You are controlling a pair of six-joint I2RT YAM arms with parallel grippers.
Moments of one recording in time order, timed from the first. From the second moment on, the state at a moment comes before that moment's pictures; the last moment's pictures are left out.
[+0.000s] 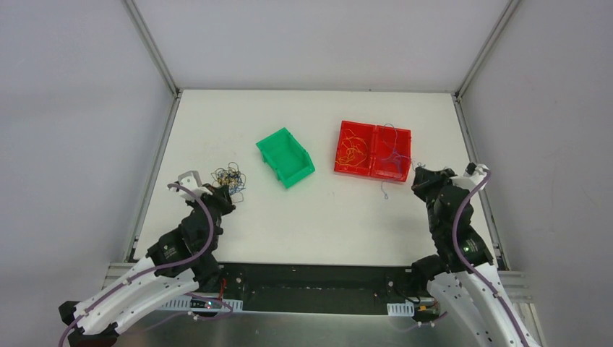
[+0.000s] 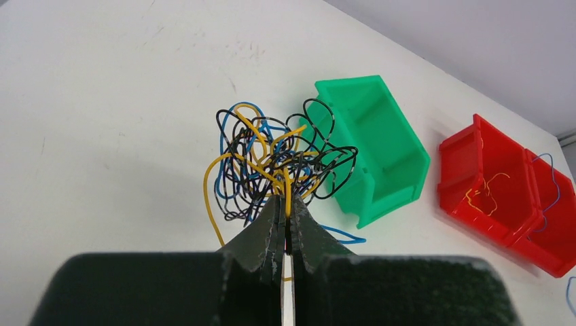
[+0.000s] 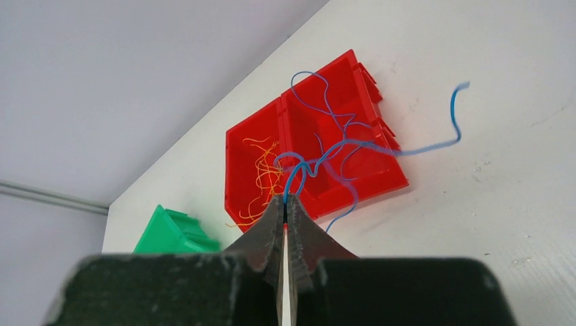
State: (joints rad) left arm -0.90 0.30 0.45 -0.41 -1.00 -0.62; right arm 0.39 0.42 0.56 -0.34 0.52 0.78
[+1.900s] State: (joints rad) left arm -0.90 0.46 0.47 -0.38 -0.76 -0.56; right arm 0.13 1.75 1.12 -0.42 0.20 0.74
